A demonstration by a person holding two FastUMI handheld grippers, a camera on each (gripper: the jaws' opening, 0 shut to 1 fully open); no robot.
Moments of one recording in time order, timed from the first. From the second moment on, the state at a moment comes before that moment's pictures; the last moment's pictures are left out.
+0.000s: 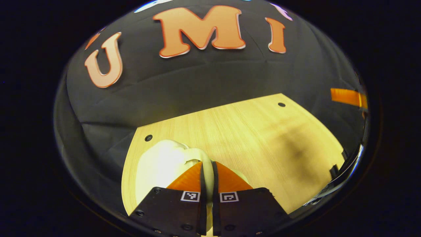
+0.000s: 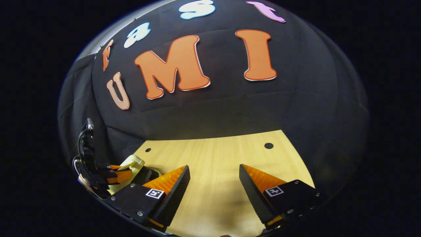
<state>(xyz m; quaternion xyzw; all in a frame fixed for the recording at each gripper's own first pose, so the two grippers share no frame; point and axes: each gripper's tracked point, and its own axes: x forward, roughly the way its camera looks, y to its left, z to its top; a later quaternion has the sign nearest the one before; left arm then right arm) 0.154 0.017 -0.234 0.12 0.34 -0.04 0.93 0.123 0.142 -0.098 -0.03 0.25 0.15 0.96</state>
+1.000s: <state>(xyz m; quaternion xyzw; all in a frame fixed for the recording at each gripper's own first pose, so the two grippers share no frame) 0.153 -0.029 -0.347 0.16 0.38 -0.03 0.91 0.091 0.088 -0.116 -0.05 0.27 0.08 0.96</state>
